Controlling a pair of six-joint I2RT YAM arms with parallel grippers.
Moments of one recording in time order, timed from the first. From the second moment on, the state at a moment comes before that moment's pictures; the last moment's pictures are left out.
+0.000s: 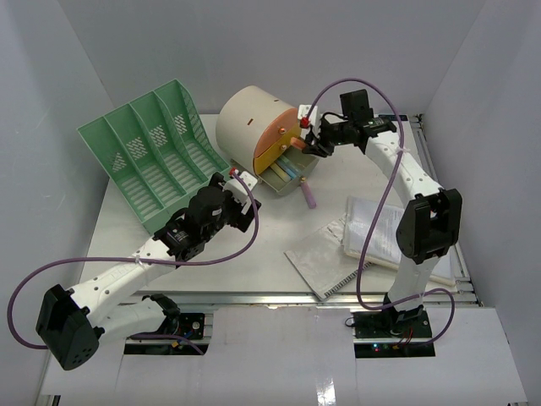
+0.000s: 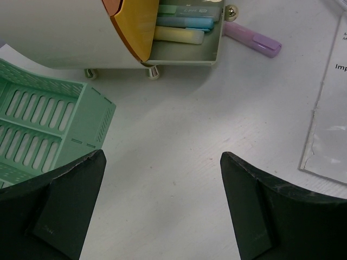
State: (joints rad) left arm -0.74 1.04 0.76 -0.09 -0.22 0.18; right arm 0.34 1.84 1.75 -0.65 -0.73 -0.95
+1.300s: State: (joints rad) left arm -0.73 1.04 0.76 -0.08 -0.23 0.19; right arm 0.44 1.65 1.34 -0.35 -0.56 -0.67
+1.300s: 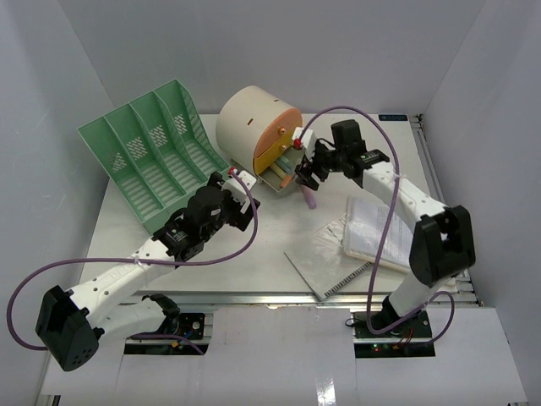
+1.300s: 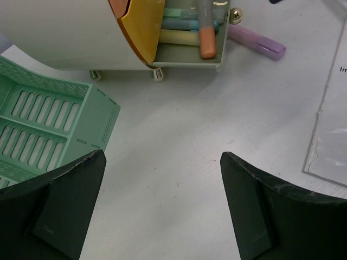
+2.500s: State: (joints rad) left arm -0.73 1.03 0.76 -0.08 -0.23 0.19; right arm 0.48 1.79 0.96 0.12 -0.06 -0.06
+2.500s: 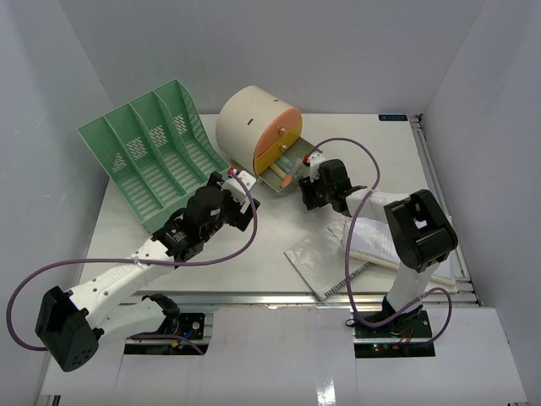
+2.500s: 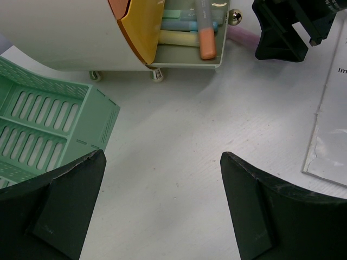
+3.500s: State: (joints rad) left arm -0.73 1.03 0.76 -0.08 -0.23 0.19; right arm 0.48 1.65 0.96 -0.17 -0.11 -0.24
